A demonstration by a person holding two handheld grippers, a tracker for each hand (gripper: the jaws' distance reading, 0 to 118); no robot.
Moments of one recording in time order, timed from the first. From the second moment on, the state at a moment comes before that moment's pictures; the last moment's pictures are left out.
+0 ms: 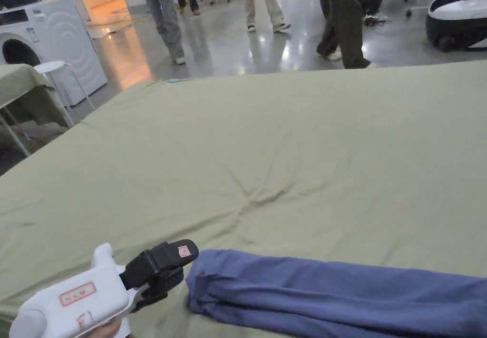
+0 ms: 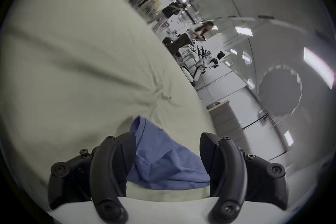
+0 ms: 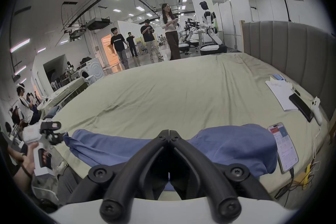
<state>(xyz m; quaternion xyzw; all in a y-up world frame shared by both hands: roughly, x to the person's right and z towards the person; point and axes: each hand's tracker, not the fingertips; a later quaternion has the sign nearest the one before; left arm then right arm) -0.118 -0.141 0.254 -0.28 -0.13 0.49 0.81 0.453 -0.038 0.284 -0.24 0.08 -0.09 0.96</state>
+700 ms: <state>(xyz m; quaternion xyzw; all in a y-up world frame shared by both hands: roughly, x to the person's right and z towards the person) -0.080 -0.180 0.222 -0.29 -0.11 0.56 0.77 0.474 -0.051 0.299 -0.27 0.05 -0.11 0.95</state>
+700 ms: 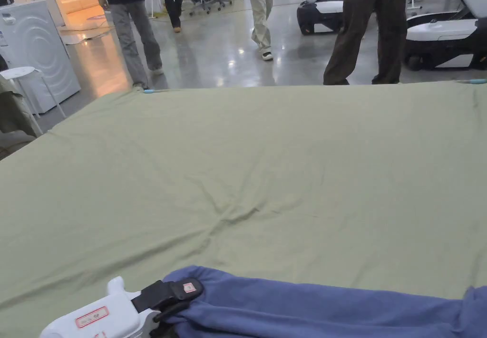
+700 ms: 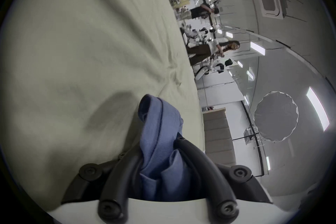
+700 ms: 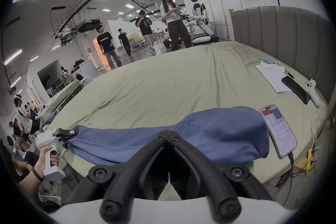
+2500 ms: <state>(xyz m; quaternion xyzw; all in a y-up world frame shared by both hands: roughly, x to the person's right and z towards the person) 0.052 -0.090 0.175 -0.41 -0.35 0.41 0.74 0.500 -0.063 0.310 -0.30 0.06 -0.14 0.94</state>
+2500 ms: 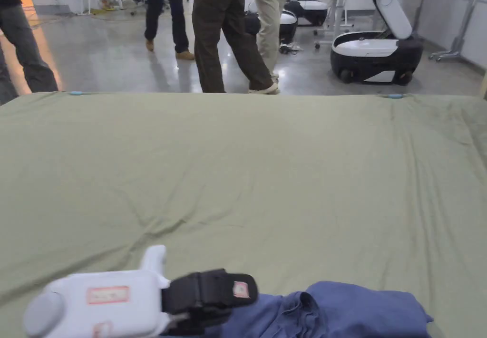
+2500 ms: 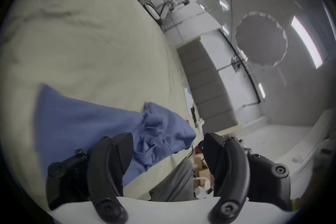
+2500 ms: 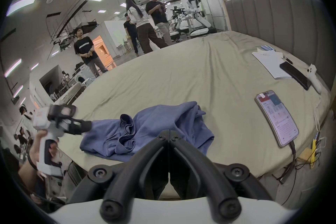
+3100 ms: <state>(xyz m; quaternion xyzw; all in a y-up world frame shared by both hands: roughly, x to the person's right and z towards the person) 0.004 -0.181 0.157 -0.43 -0.31 0.53 0.66 0.491 -0.059 0.314 -0.31 0.06 -0.11 0.94</state>
